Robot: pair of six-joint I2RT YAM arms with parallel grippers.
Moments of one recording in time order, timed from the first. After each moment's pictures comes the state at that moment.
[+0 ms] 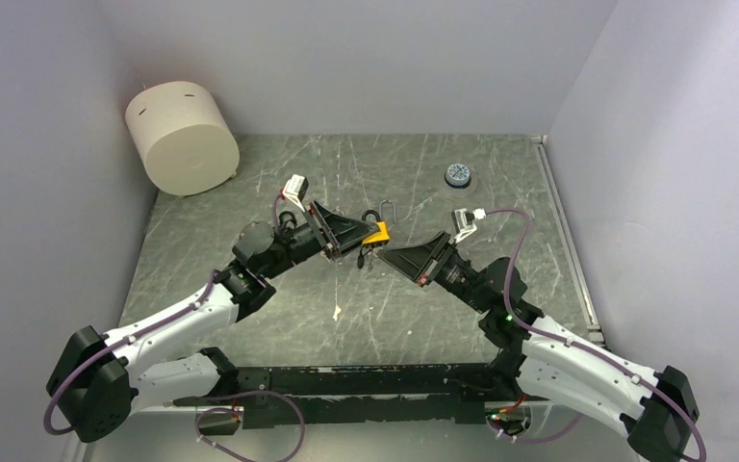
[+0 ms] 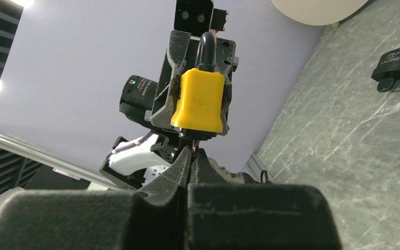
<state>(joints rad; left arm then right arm) -0.75 1.07 0.64 0.63 0.31 -1.41 0.83 0.73 0.42 0.55 -0.14 1.20</state>
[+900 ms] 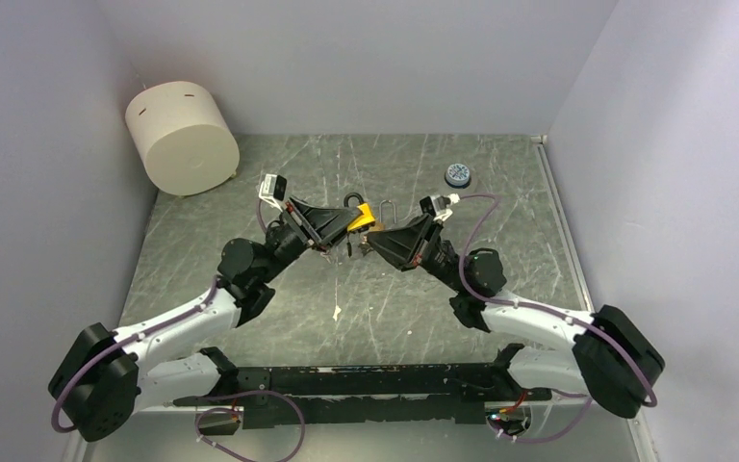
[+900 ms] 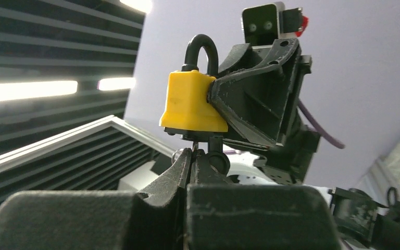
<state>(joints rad) -0.73 1.07 0.54 1.02 0.23 -1.52 0.77 1.14 0.43 1.24 -0.32 1.64</state>
